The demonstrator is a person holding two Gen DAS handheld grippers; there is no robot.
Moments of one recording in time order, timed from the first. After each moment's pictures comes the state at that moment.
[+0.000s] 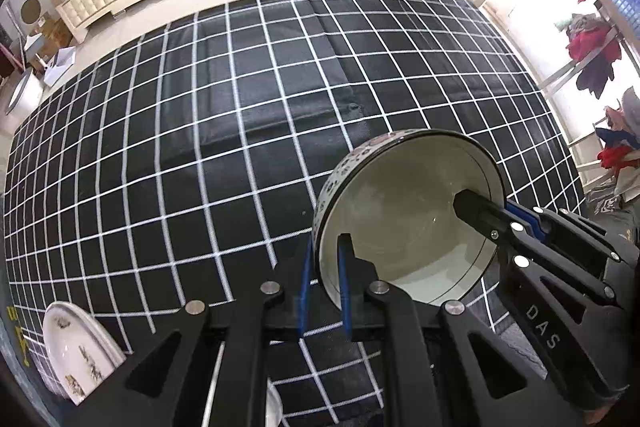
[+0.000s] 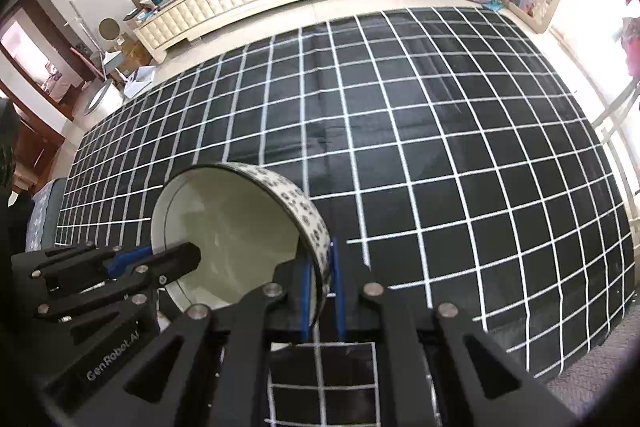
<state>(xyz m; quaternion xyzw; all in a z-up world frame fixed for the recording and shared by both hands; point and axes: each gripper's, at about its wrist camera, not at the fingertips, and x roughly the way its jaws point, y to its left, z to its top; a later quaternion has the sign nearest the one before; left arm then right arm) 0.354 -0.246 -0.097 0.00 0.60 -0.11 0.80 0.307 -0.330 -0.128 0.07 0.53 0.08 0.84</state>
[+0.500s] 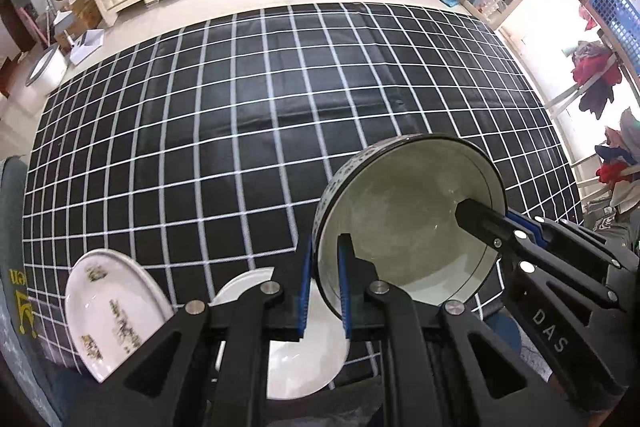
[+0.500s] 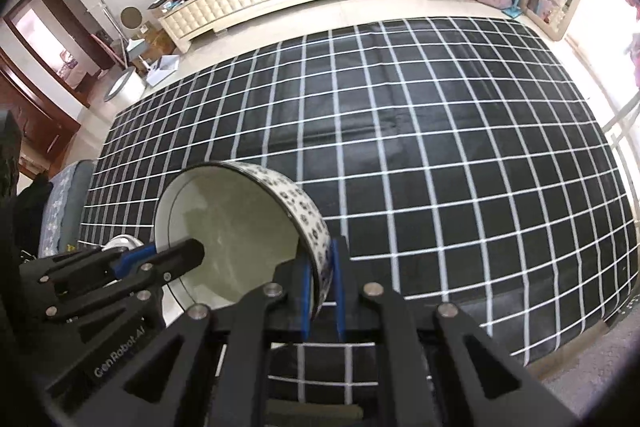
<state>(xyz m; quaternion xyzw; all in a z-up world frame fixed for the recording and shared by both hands) 0.296 -0.161 -0.059 -0.02 0.58 -0.08 0.81 0.274 -0.270 -0.105 0.07 0.54 0.11 0.83</state>
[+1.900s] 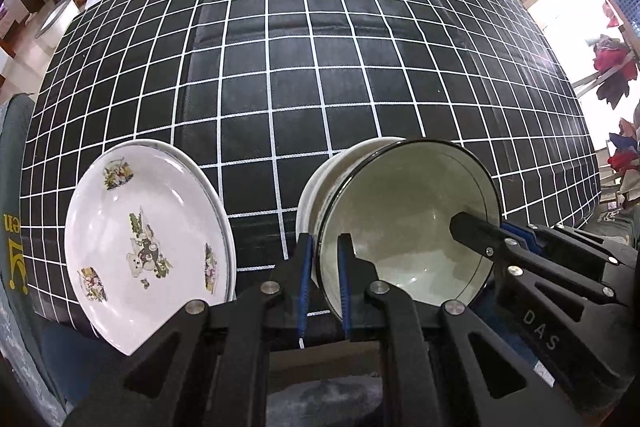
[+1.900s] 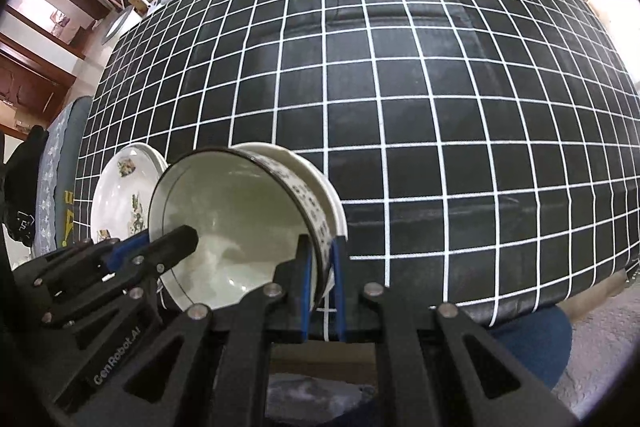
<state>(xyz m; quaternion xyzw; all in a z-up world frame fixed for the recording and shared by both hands) 0.229 -0.087 -0.123 -0.05 0.63 -0.05 0.77 0.232 -0.179 -0.159 0.05 0.63 0.12 0.77</state>
